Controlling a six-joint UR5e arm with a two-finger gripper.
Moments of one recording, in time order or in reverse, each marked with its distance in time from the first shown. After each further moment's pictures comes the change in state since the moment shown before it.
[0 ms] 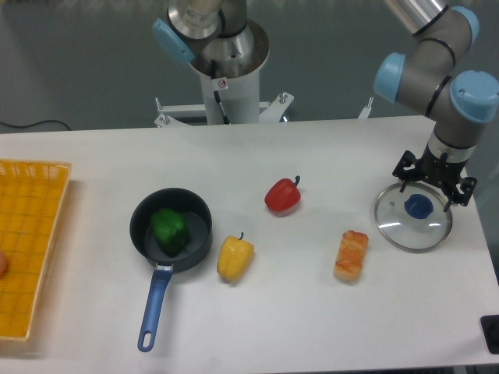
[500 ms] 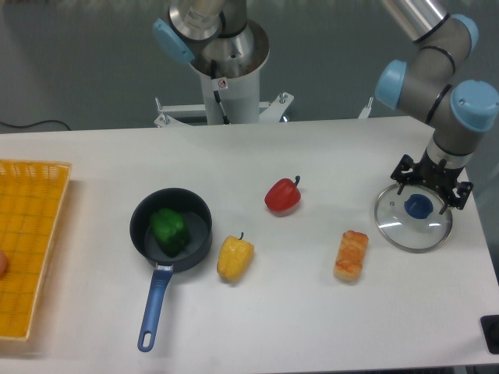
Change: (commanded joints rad) arm -0.003 -0.020 -0.009 0.005 0.006 -0.005
